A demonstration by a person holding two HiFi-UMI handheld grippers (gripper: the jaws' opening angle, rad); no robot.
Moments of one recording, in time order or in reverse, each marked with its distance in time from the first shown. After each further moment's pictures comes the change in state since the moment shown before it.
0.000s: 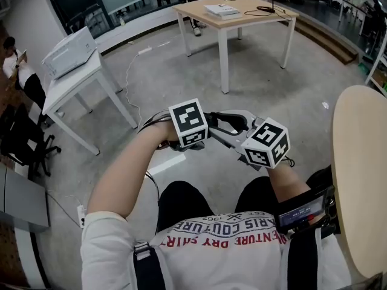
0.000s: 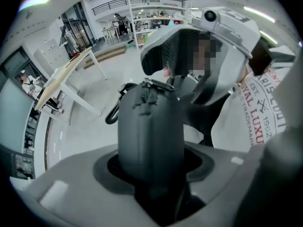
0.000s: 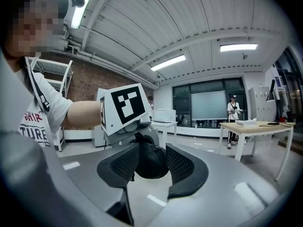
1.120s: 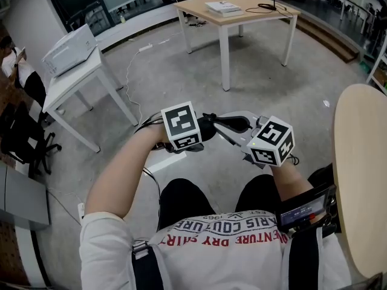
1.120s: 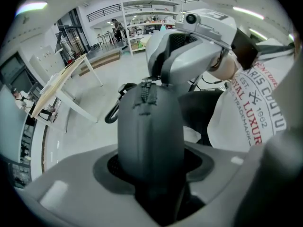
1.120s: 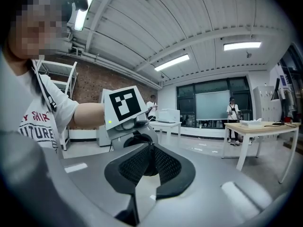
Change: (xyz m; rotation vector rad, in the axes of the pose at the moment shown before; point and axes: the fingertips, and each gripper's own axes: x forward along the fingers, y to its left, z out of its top) left arm -0.004 -0.013 -0.005 0.068 -0.067 -0.027; right arm -0.005 0.005 -0.001 -0.013 -0.005 0.054
